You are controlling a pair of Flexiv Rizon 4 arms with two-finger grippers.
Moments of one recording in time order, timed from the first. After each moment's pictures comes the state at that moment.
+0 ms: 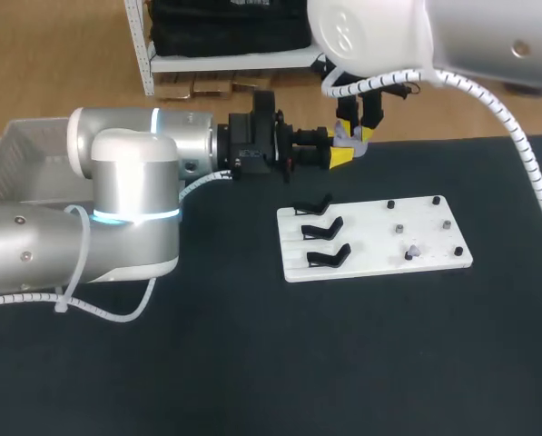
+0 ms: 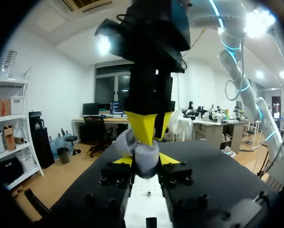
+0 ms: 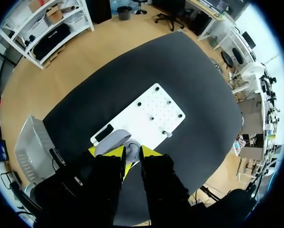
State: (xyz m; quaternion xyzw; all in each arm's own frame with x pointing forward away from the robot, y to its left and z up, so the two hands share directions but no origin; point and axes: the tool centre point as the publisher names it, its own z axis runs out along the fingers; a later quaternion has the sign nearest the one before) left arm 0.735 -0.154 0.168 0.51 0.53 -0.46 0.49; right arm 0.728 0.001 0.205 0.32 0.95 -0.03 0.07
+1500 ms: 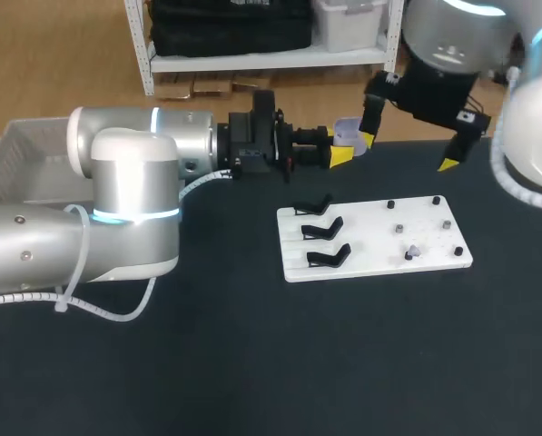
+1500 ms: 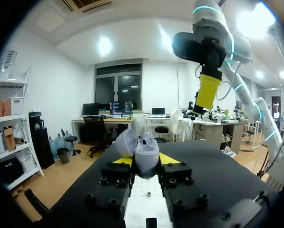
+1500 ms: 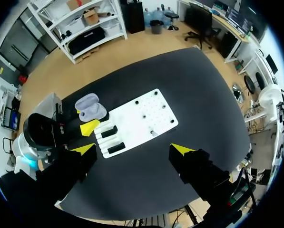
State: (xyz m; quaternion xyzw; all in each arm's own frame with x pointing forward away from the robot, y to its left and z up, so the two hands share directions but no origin) left arm 0.735 -0.154 0.169 0.51 0.53 -0.46 0.49; right arm 0.641 -0.046 0.237 0.19 0.97 0.06 0.17
